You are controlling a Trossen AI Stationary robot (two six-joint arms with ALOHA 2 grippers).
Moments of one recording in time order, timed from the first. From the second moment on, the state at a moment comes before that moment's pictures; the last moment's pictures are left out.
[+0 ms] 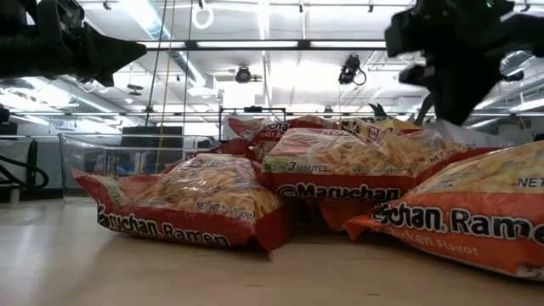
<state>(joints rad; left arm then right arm) 0.05 0.05 0.01 0.28 -0.20 0.09 0.35 1.52 1.06 -0.98 0.21 0.31</state>
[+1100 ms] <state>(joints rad) 0.05 0.05 0.01 0.28 -0.20 0.09 -0.03 1.52 1.27 -1.21 0.76 0.60</state>
